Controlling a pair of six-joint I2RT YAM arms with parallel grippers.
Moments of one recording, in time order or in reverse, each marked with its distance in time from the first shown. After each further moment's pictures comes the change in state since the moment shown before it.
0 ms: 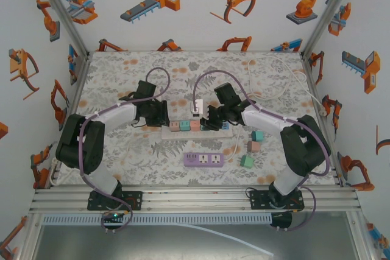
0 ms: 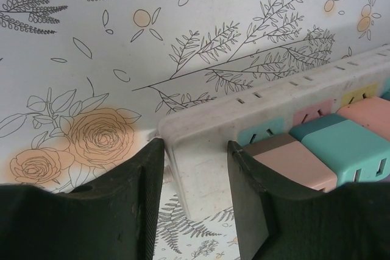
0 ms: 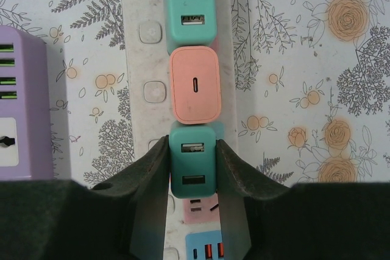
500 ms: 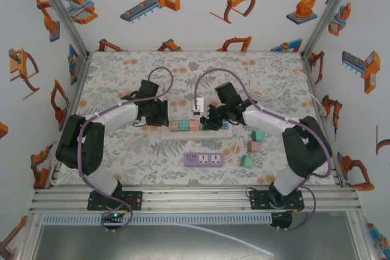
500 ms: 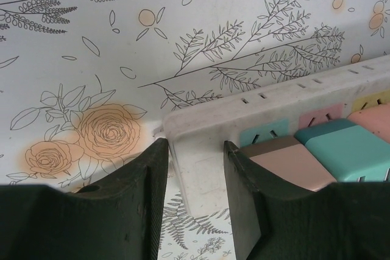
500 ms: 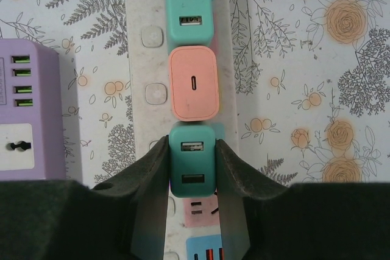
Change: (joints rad) left arm -0.027 -0.006 0.022 -0.036 -0.065 0.019; right arm -0.008 -0.019 0.000 0.000 -0.026 0.044
